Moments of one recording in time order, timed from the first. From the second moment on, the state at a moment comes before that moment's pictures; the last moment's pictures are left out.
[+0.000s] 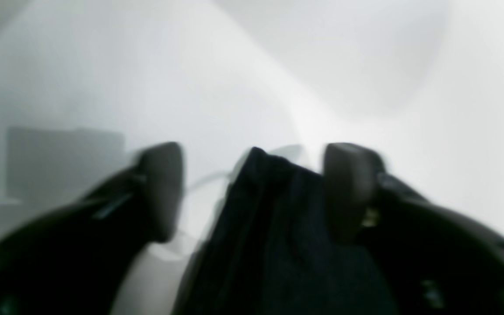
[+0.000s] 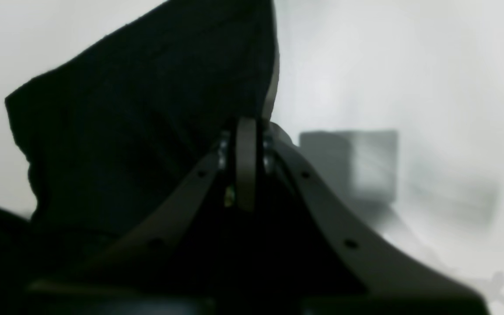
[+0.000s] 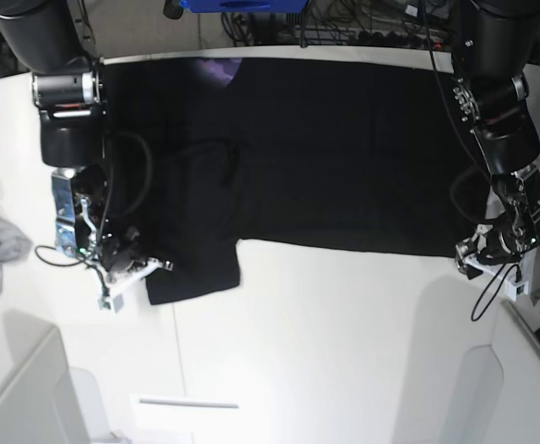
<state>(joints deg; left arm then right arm) -25.5 -22.7 -23.6 45.5 -16.8 -16.2 45.5 25.0 12.8 -3.8 49.8 28.7 7.1 -41.2</state>
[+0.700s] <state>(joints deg) -16.4 -22.6 -30.0 66.1 -17.8 -27.1 59.4 10.3 13.7 6.4 75.6 27.7 6.5 -47.2</state>
